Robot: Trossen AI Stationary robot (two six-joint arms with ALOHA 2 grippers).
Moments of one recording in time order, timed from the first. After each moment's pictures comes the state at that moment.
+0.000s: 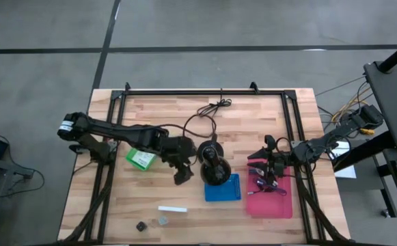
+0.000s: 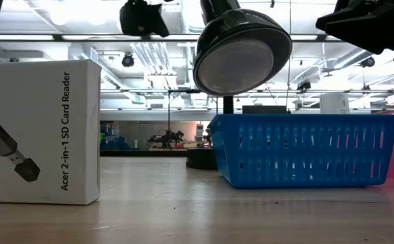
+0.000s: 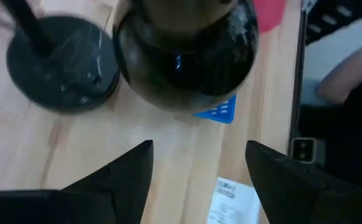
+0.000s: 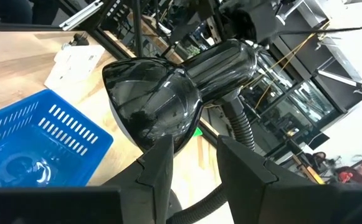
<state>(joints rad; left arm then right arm) -0.18 1.56 1.46 -0.80 0.09 -0.53 0.47 0.73 0.17 0.50 0.42 -0.69</state>
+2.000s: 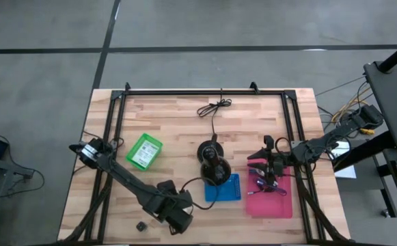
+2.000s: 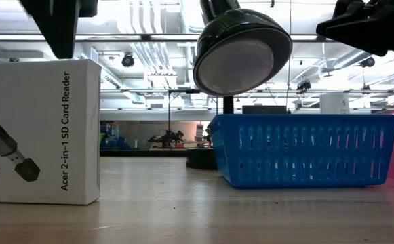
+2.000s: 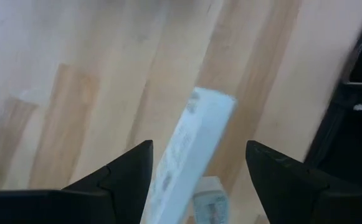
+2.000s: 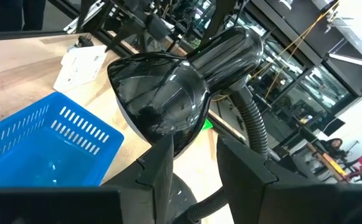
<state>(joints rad) -0.62 1.95 1.73 -1.11 -0.14 -0.96 0.47 0.73 0.17 0.47 0.42 -0.59</state>
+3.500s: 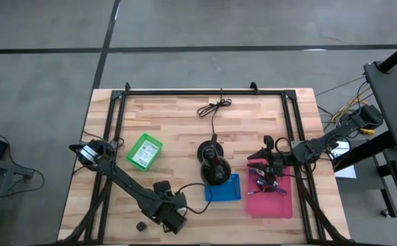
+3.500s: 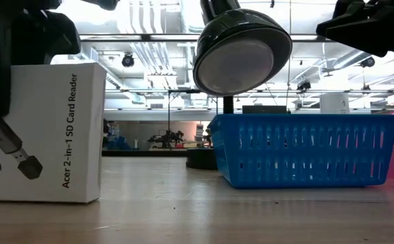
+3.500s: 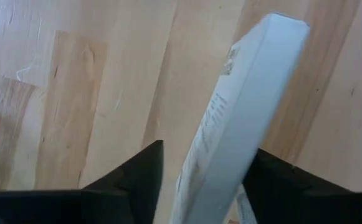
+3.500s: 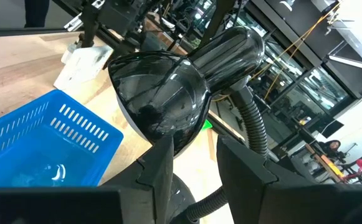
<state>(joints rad) -0.65 1.94 1.54 -1.03 -0.16 -0.93 0.47 0.73 0.17 0.47 0.42 -0.60</state>
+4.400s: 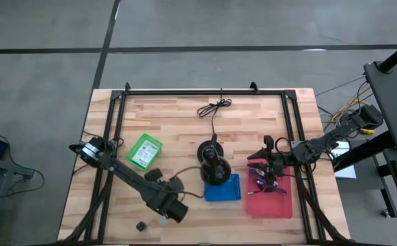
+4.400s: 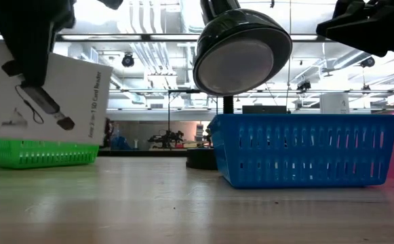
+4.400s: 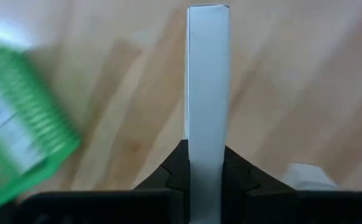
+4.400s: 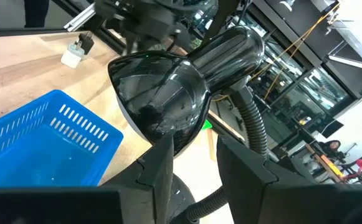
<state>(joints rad) -0.59 1.94 1.66 -1.37 -0.18 -1.09 0.47 0.73 0.17 0.47 0.42 -0.61</state>
